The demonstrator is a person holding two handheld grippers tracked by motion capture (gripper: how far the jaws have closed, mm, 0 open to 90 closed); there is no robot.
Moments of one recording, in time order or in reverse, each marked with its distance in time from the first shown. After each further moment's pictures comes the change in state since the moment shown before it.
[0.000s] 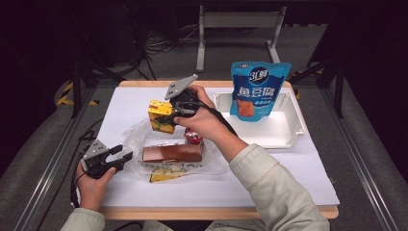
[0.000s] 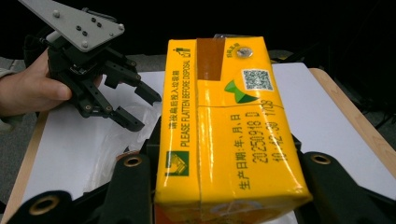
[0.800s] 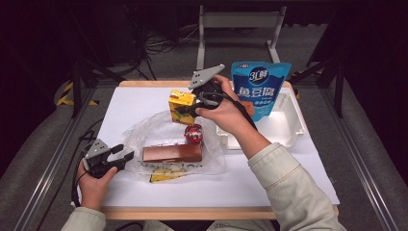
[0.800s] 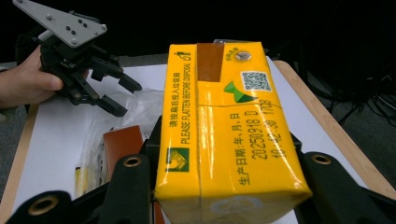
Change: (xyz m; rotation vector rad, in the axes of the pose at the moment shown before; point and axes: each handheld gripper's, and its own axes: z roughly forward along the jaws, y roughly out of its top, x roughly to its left) left arm -0.001 0.002 0.002 0.006 0.007 0.010; right arm -0.016 -0.010 -0.057 -0.003 -0.071 0.023
